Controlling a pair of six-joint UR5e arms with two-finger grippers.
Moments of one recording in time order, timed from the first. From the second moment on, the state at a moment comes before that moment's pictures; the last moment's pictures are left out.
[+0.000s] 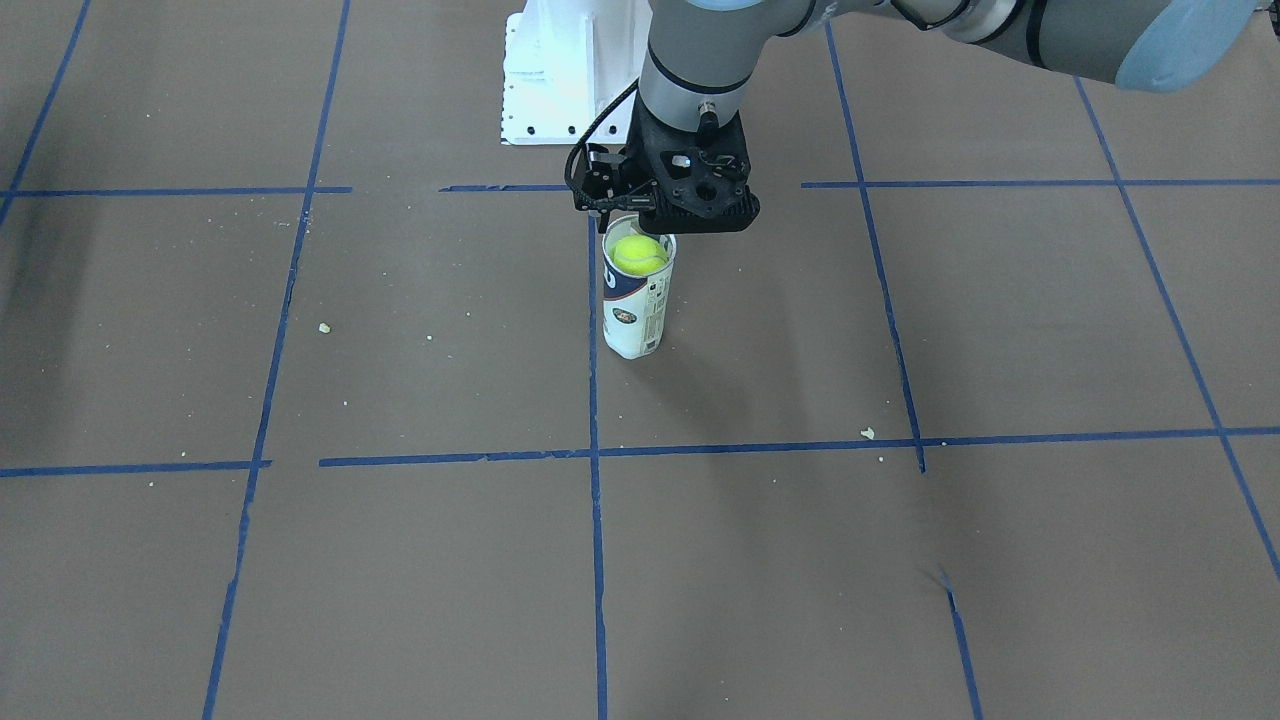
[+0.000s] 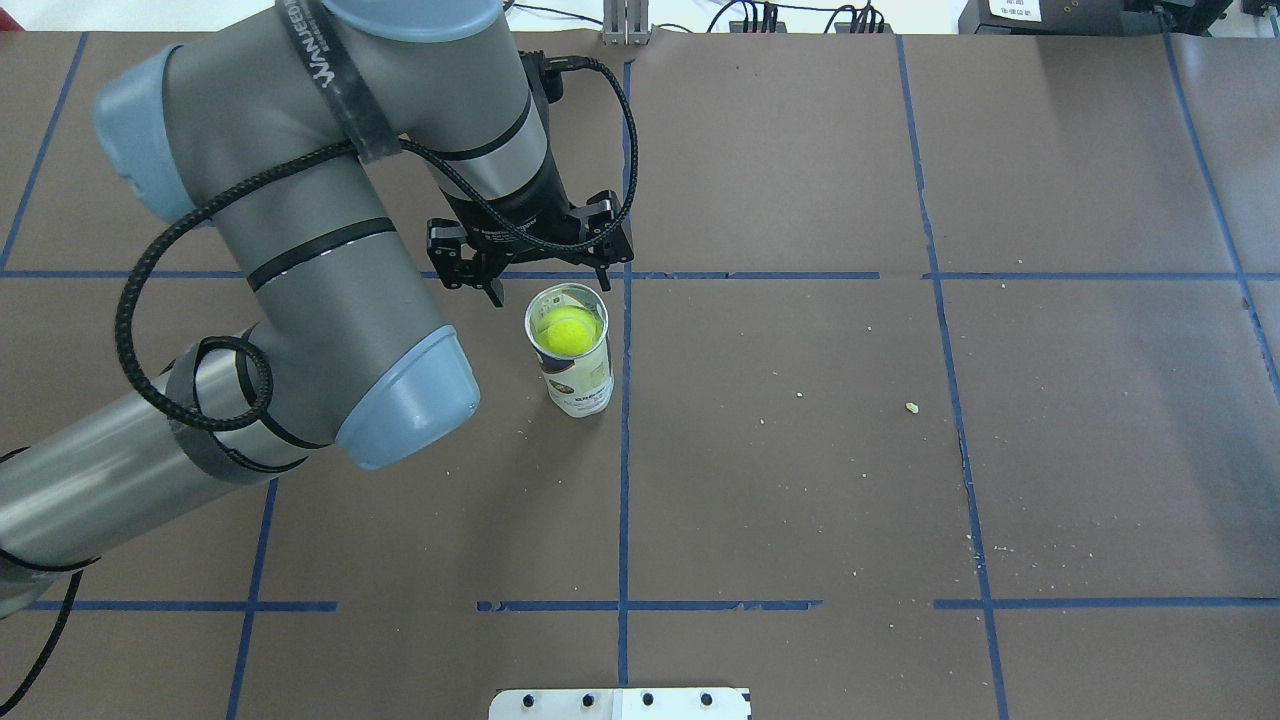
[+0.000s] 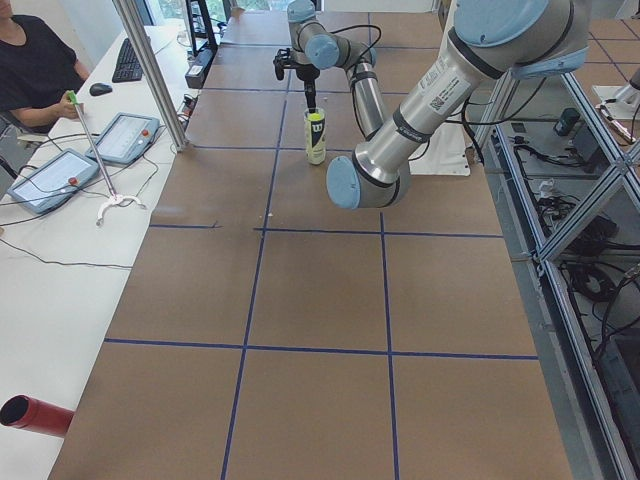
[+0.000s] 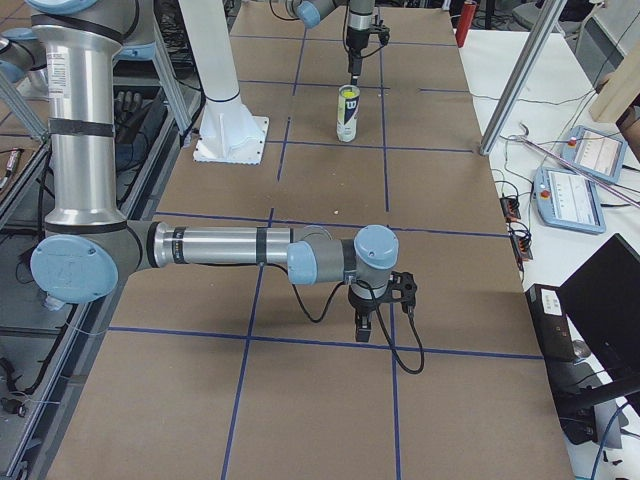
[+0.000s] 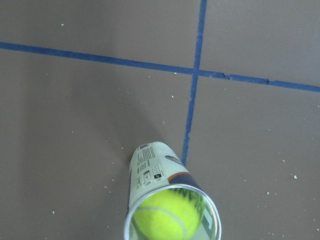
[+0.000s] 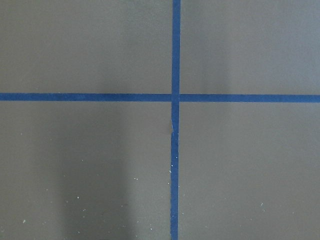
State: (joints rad) left arm -0.71 -2.45 -1.81 -1.24 -2.13 -1.19; right arm 1.46 -1.60 1.62 -1.49 2.30 0.16
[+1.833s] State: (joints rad) left arm -1.61 -1.61 -1.56 -1.60 -2.30 0.18; right arm 1.46 -1.60 1.62 -1.49 2.30 0.16
